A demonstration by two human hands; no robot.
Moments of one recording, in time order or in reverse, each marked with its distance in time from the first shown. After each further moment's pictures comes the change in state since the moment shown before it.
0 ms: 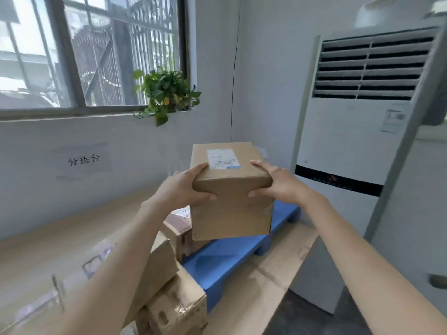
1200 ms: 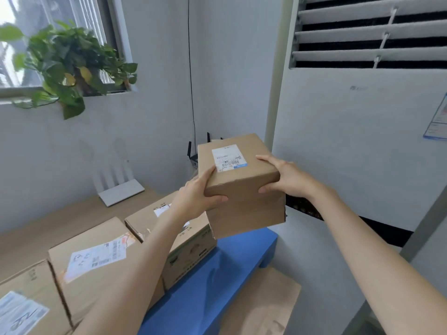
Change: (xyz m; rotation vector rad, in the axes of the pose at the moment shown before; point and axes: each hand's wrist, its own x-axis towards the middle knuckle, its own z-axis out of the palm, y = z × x) left_hand 0.456 0.090 0.261 -0.105 -0.031 -0.023; right_hand 0.319 0.391 -0.128 0.019 -0.049 0.140
